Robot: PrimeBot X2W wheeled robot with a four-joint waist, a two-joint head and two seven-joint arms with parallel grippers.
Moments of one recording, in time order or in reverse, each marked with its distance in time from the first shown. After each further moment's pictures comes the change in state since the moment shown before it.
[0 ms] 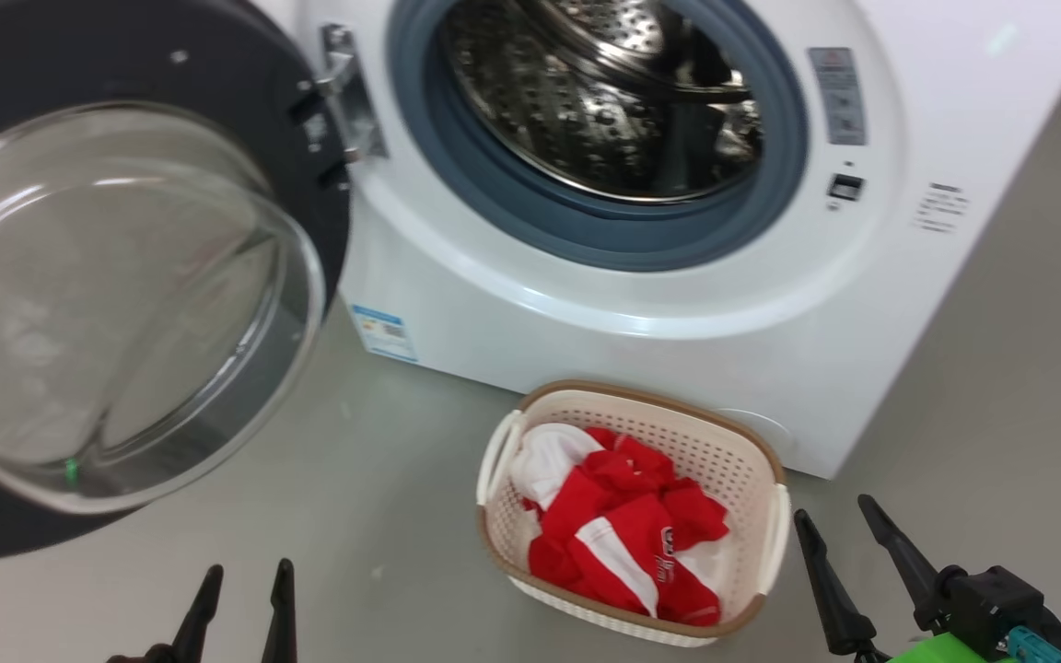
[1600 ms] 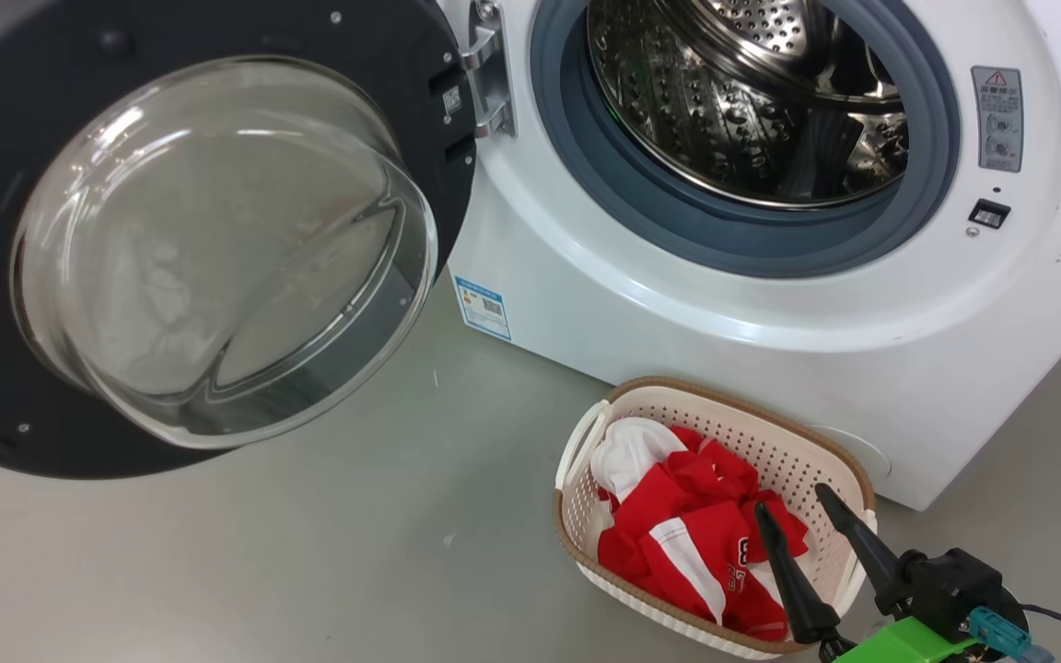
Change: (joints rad) left arm -0.533 0.261 0.300 -0.213 -0.107 -0.028 -0.009; right arm -0.057 0.000 0.083 0.041 0.035 0.000 0.000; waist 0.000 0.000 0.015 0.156
